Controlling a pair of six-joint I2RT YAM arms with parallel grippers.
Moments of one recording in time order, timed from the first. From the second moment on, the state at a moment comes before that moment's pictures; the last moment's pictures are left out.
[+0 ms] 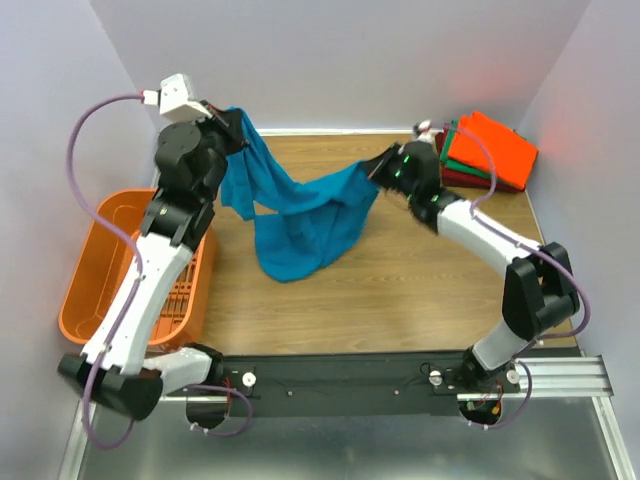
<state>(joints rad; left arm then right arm) -0.37 1.12 1.39 -0.17 -0.29 -0.48 0.54 1.59 1.10 0.23 0.02 0.90</state>
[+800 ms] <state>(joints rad) -0.21 1.31 1.29 0.04 0.01 -0.53 0.29 1.23 1.10 -0.22 0.08 0.62</state>
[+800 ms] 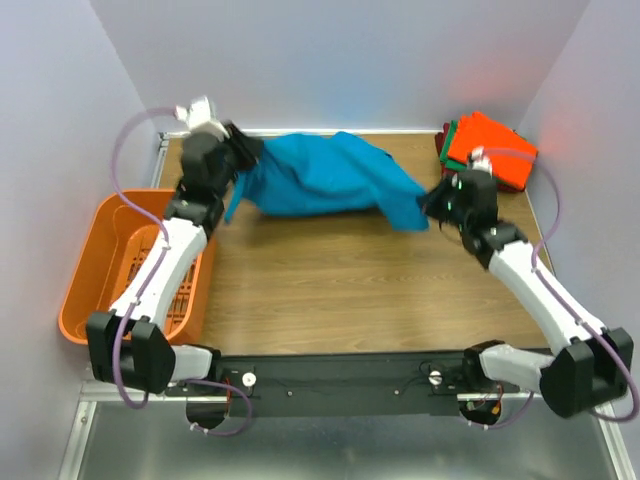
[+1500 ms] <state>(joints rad) -0.35 1.21 0.68 -0.15 -0.23 -0.84 0.29 1.06 0.62 -0.27 0.10 0.69</state>
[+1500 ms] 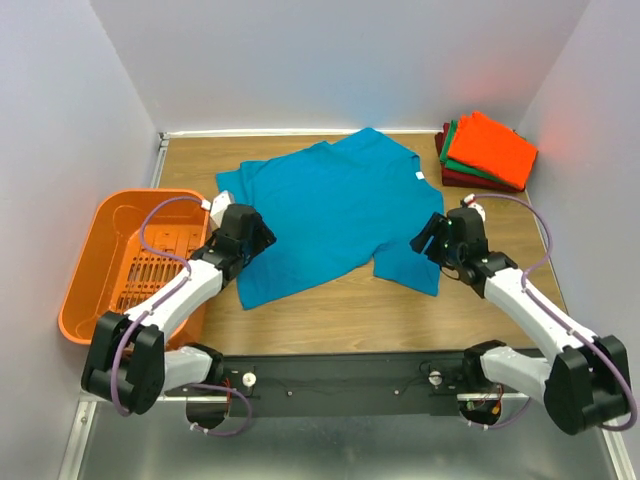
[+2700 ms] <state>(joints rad) -0.46 1.07 0.59 -0.30 -0.38 -0.93 0.02 1.77 1.00 -0.17 0.18 0.59</state>
